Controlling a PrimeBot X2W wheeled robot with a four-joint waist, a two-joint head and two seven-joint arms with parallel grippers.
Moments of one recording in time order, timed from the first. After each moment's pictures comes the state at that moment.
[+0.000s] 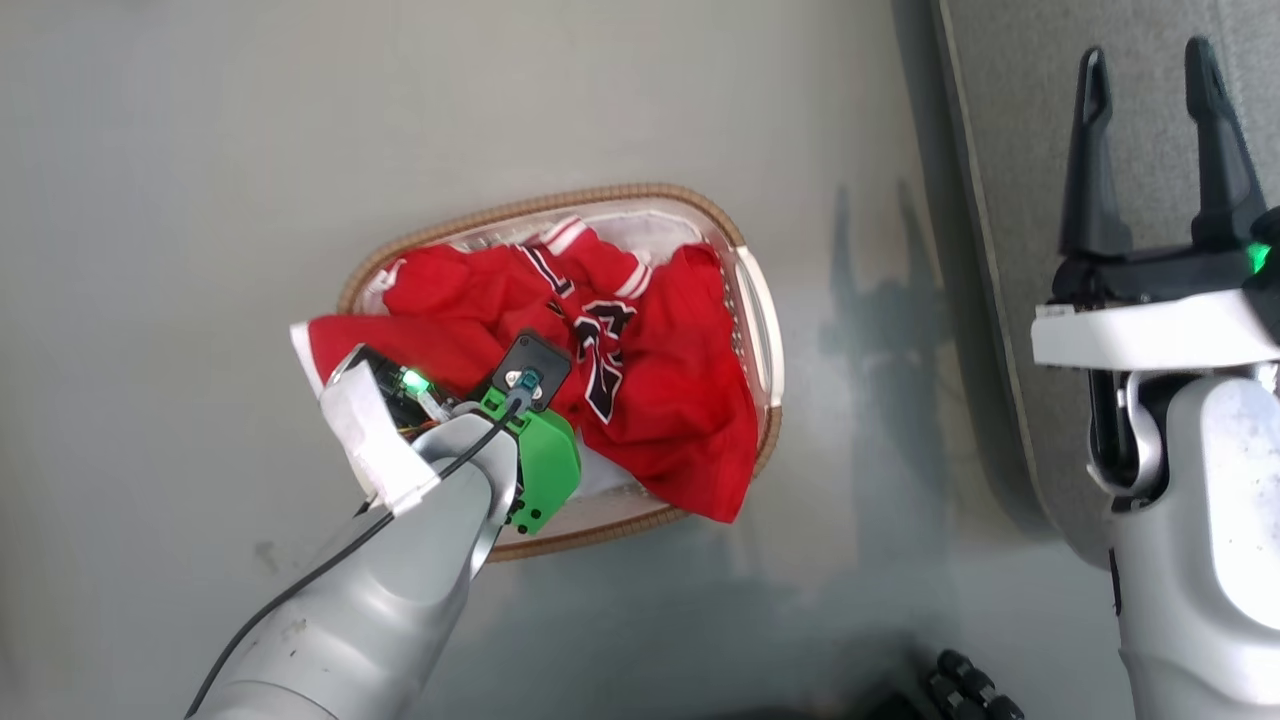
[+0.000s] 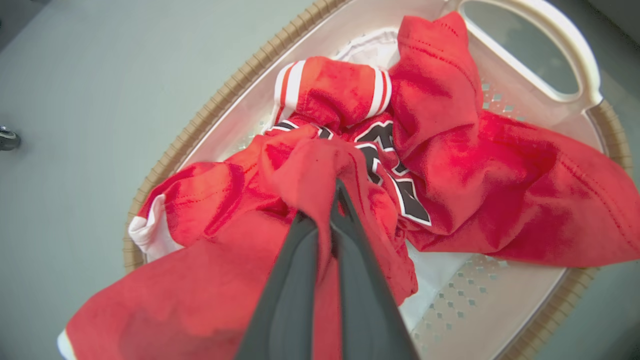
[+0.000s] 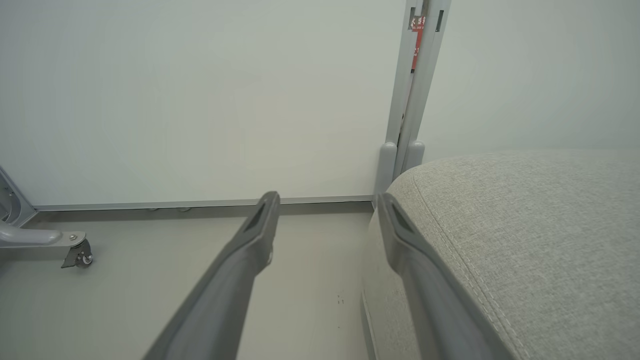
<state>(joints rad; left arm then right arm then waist) -0.79 0.05 -0.80 1.03 -0.21 0.02 -0.09 -0.48 -0.05 -0.08 0.02 0.12 0.13 -0.26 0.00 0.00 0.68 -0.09</state>
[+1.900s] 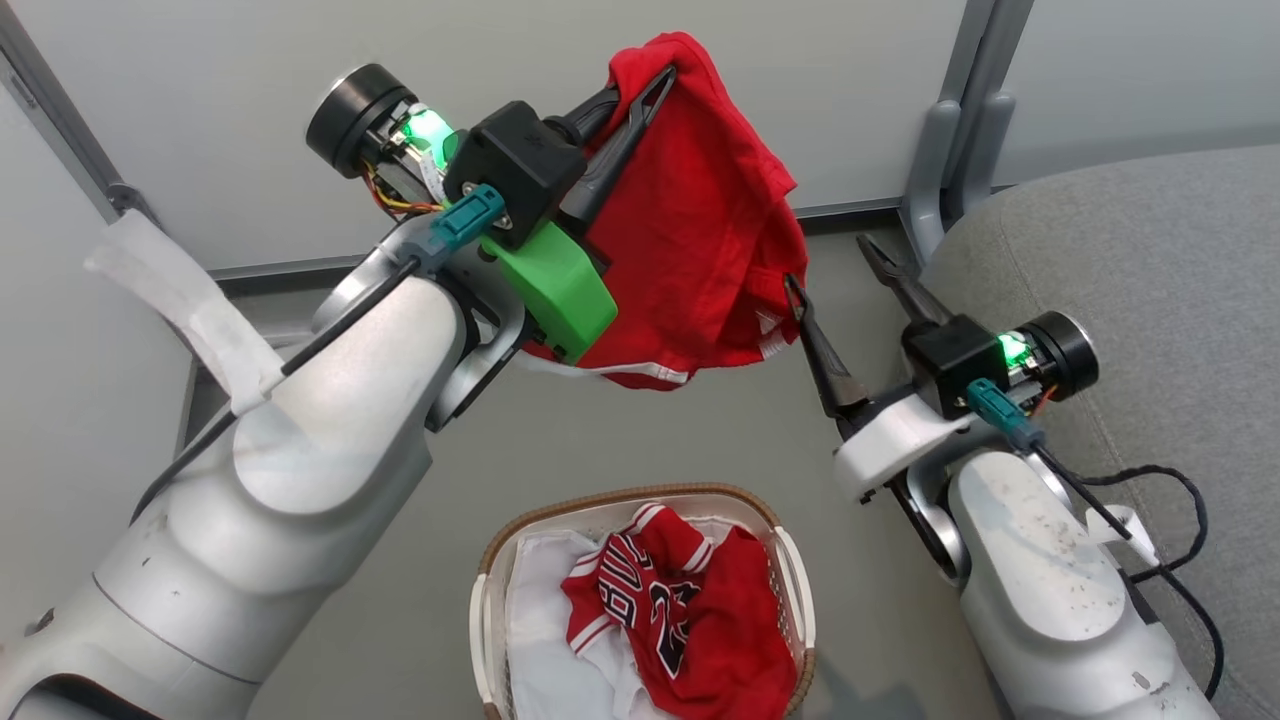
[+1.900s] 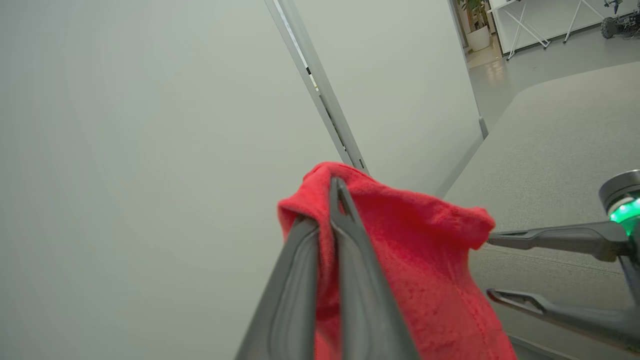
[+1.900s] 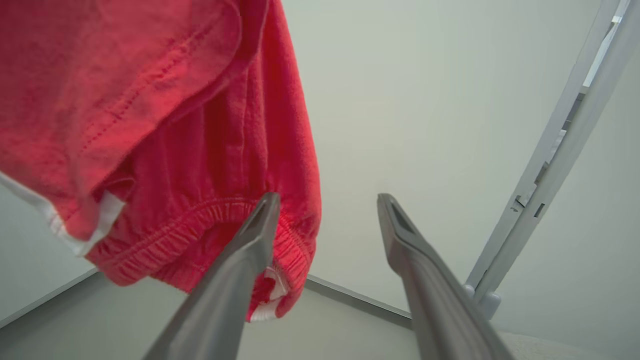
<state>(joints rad) -0.95 0.26 -0.81 0.31 -0.42 -0.12 -0.08 -0.49 -0.05 0.26 0.38 -0.01 0.13 -0.26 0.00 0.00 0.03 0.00</state>
